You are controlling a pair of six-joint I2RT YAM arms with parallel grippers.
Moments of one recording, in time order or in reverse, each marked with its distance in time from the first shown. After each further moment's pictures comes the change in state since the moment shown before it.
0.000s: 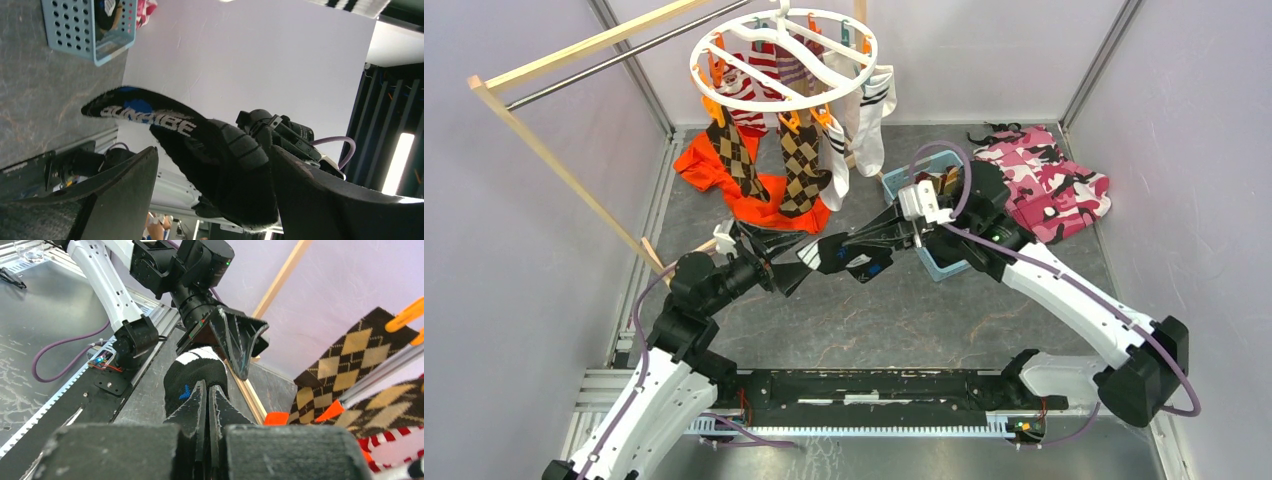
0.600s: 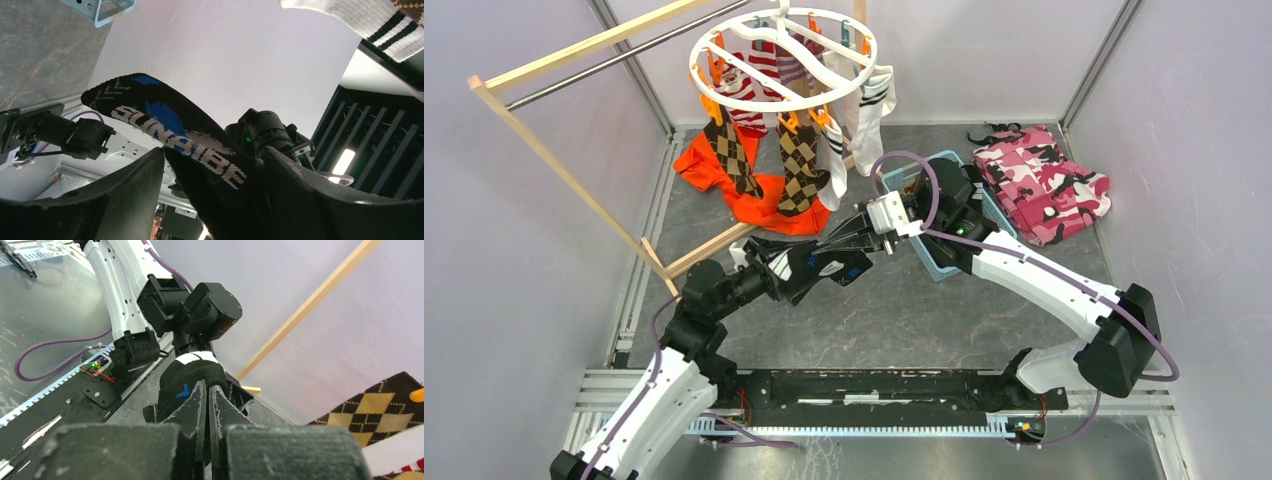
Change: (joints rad) left arm 0.000 -0.010 -0.160 0.110 0.093 -0.265; right arm 0.124 0.170 0.102 0.085 -0.043 -0.112
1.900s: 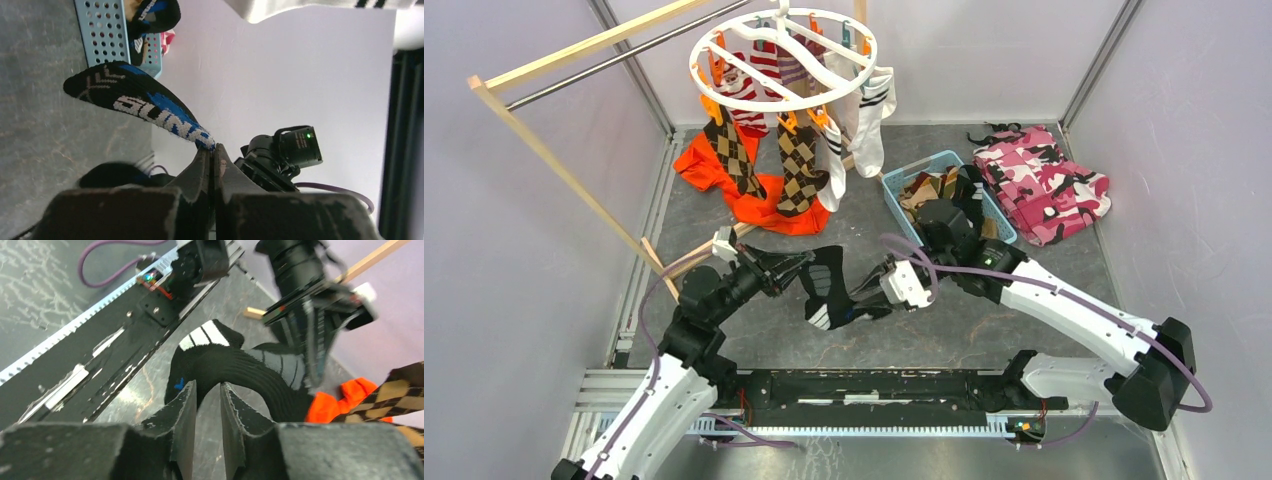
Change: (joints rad) left arm 0.000 -0.068 -0.046 0.039 -0.162 0.369; right arm 0.031 -0.208 -0.186 -0.669 0.090 -0.597
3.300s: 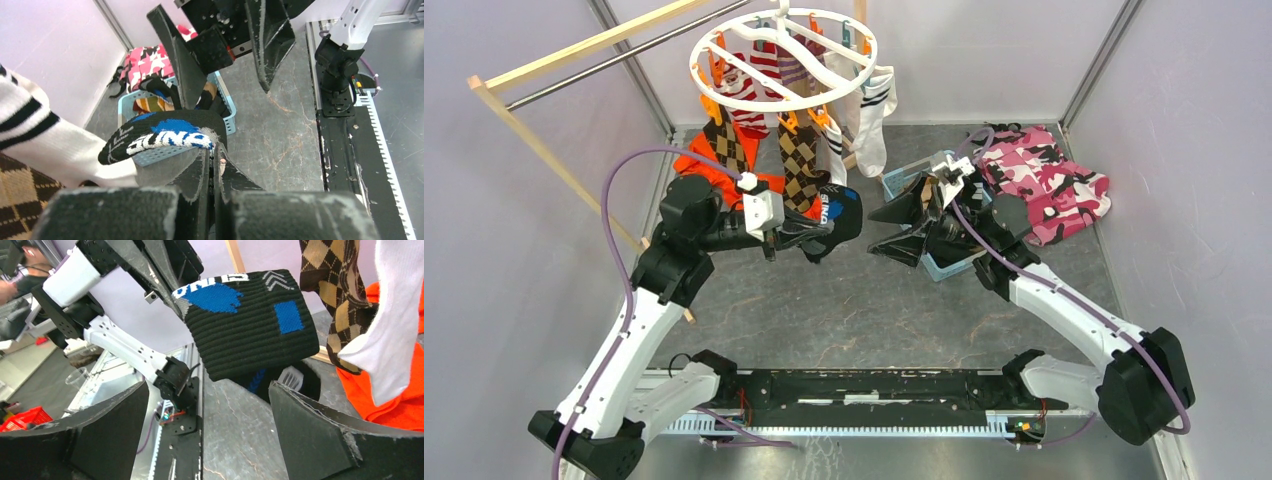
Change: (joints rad) left arm -0.016 0.455 0.772 -0.400 0.615 1.982; right arm -0.306 -0.029 -0.253 1.006 0.172 1.564
